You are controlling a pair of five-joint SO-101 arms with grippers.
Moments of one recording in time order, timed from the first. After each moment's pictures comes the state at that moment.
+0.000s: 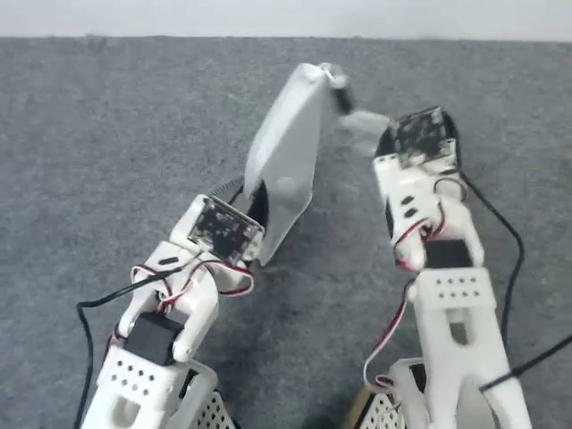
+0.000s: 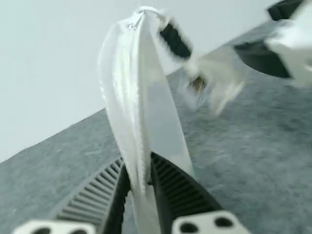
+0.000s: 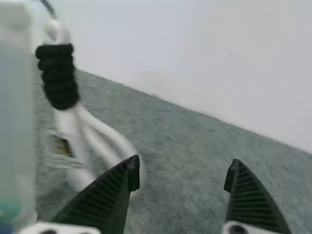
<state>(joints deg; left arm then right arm) 16.0 -76.4 71.3 37.5 -11.7 -8.4 -41.9 55.2 14.0 17.4</state>
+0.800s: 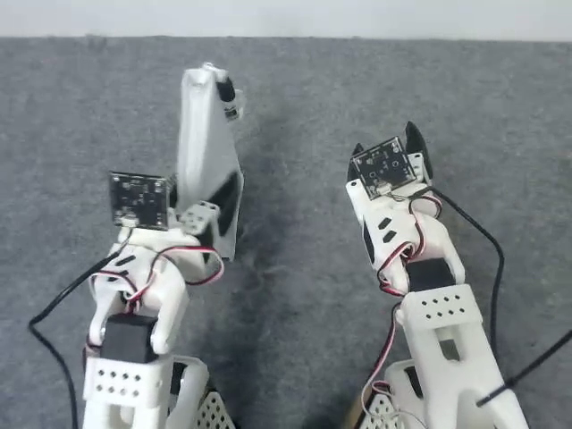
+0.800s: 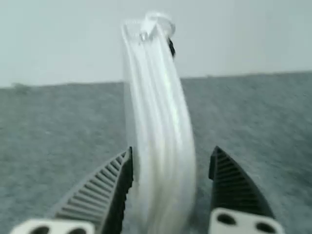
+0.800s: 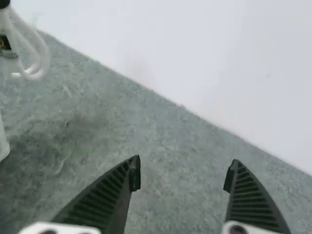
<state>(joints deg) 1.2 -76.4 66.5 45.2 6.3 -13.8 -46.2 62.4 8.9 20.3</state>
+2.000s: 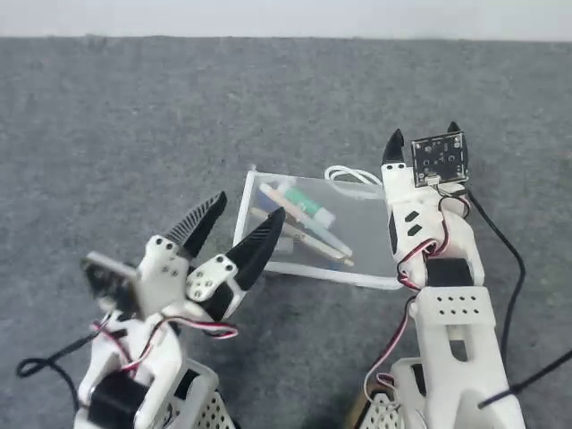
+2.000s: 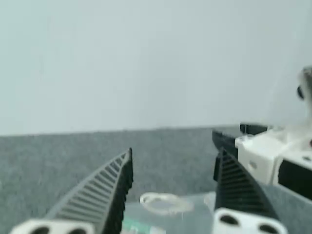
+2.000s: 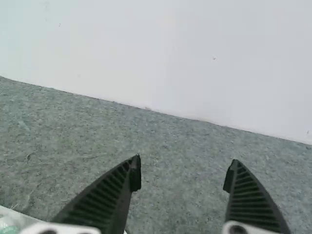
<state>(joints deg) 17.8 -103.2 68.4 52.6 16.1 -5.3 -46.2 62.9 5.8 9.5</state>
